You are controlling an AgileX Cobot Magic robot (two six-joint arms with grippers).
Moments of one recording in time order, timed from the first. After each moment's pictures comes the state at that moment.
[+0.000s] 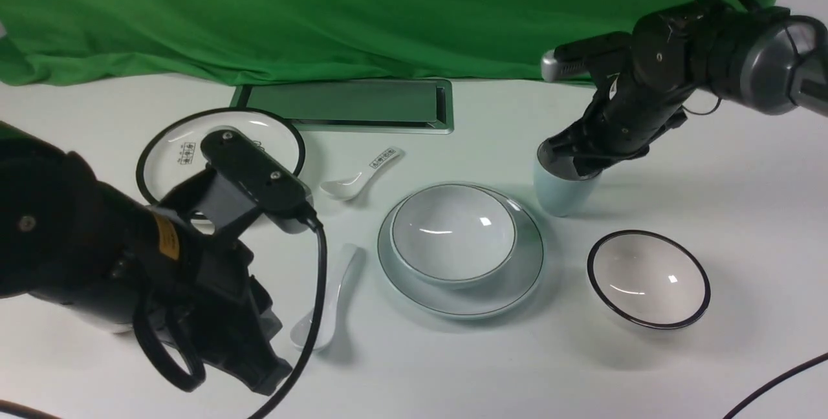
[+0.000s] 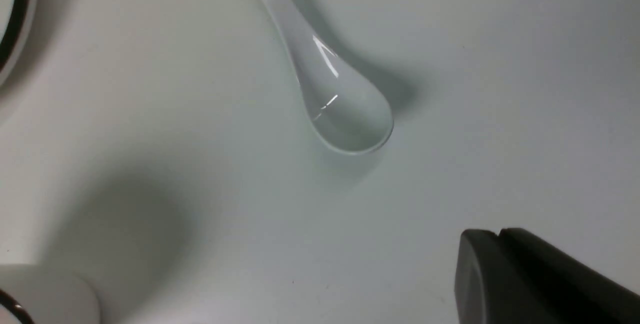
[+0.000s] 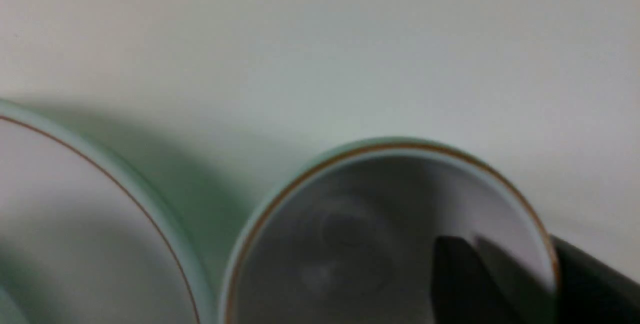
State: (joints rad) right arm 0.31 2.10 -1.69 -0.01 0.73 0.00; left arm -0.49 1.23 -0.89 -0.12 0.83 0.32
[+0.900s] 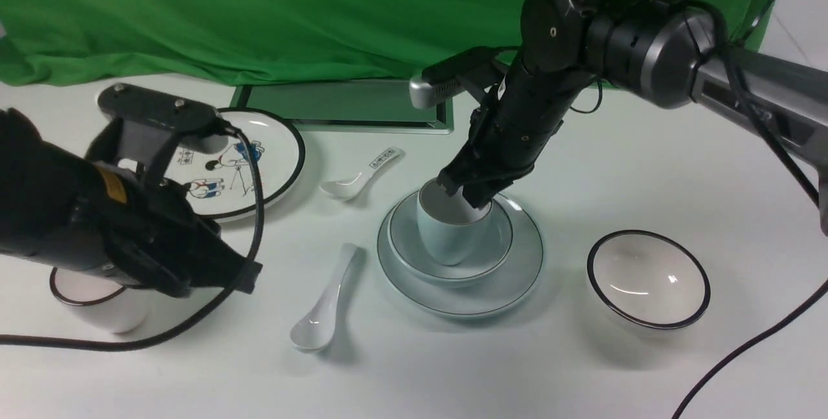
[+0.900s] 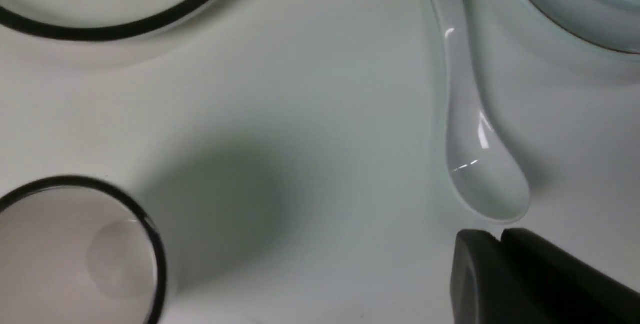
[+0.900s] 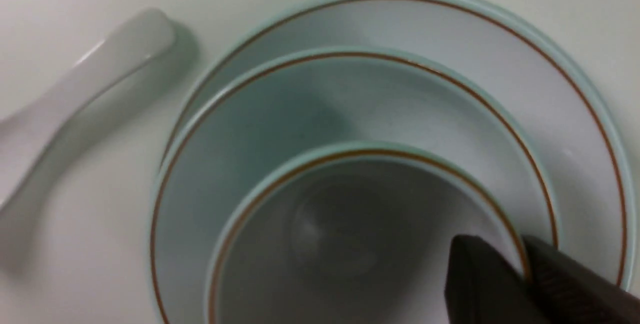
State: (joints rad) right arm 0.52 2.17 -1.90 0.22 0.99 -0.29; left arm -0.30 1.26 -0.89 -0.13 0.72 0.14
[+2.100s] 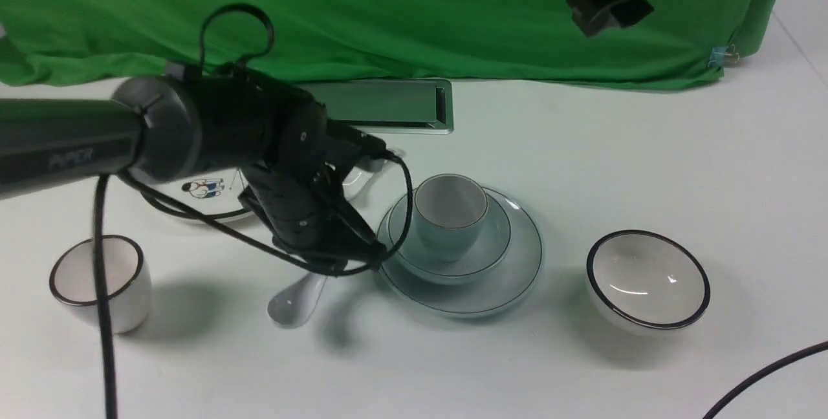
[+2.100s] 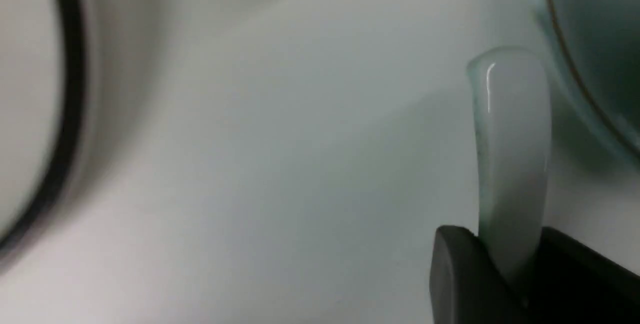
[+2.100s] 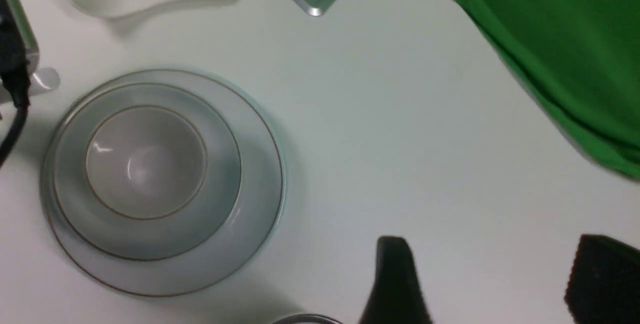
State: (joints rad) right arm 0.50 1.78 -2.06 -0.08 1.22 -0.29; left arm -0.42 1.86 -1.31 0.01 0.77 0.06
